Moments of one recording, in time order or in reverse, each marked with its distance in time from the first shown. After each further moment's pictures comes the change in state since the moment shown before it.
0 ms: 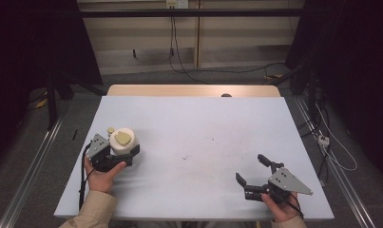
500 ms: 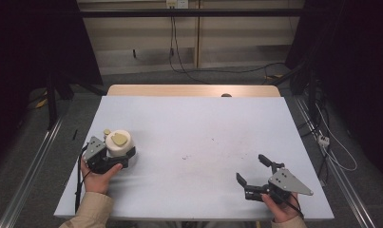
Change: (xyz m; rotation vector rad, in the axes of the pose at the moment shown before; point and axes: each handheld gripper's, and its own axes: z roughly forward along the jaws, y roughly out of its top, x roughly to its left) left arm 0.011 -0.011 -0.005 0.011 0.023 -0.003; right arm 0.000 0.000 -0.001 0.000 -0.006 -0.002
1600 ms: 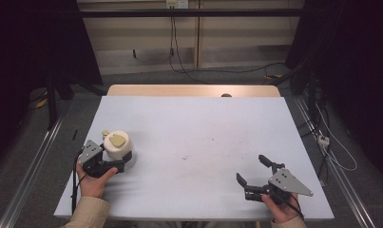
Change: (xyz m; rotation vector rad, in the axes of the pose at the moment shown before) left arm 0.009 -0.010 -0.010 0.012 -0.009 0.002; right arm 0.001 0.000 -0.001 0.000 -0.008 -0.002
